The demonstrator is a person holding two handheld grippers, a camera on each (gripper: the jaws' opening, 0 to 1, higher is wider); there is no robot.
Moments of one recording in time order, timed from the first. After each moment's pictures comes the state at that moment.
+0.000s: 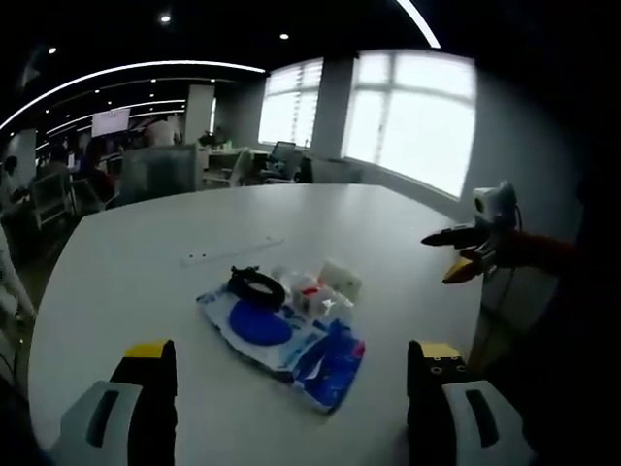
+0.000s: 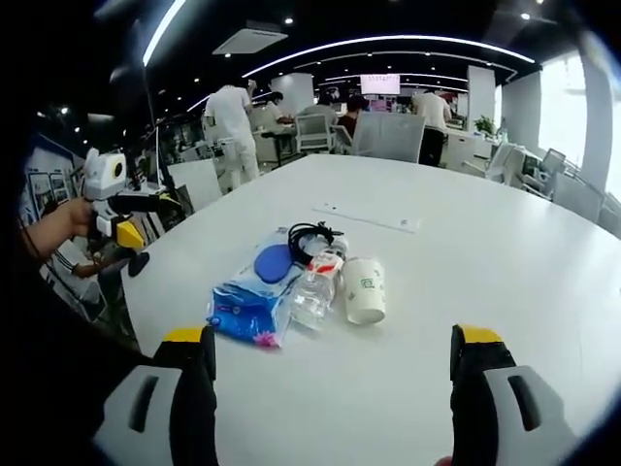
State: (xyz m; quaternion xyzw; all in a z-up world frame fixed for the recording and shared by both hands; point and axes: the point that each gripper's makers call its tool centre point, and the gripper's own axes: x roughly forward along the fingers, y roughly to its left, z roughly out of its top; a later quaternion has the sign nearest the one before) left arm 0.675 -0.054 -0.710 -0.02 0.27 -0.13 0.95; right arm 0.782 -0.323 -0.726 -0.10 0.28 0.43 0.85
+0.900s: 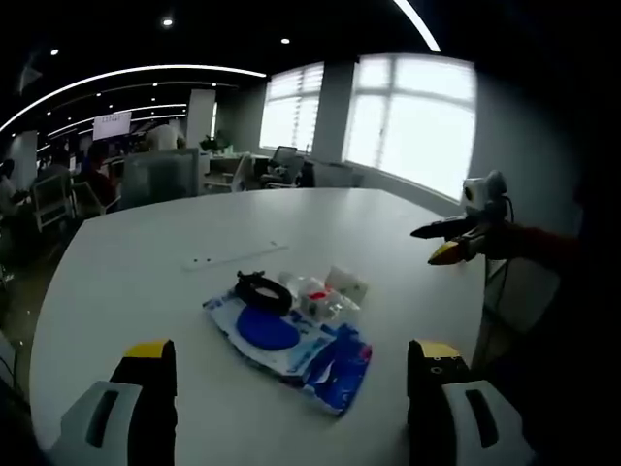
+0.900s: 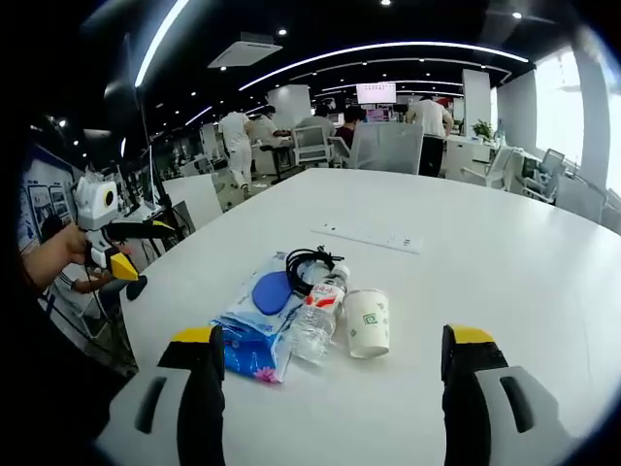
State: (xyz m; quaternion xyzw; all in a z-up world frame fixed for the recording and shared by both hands) left arm 0.681 -0.043 -0.709 -0.02 0.26 -0.13 0.96; right arm 0.811 -0.293 -0.710 -0.08 0.27 0.44 0.86
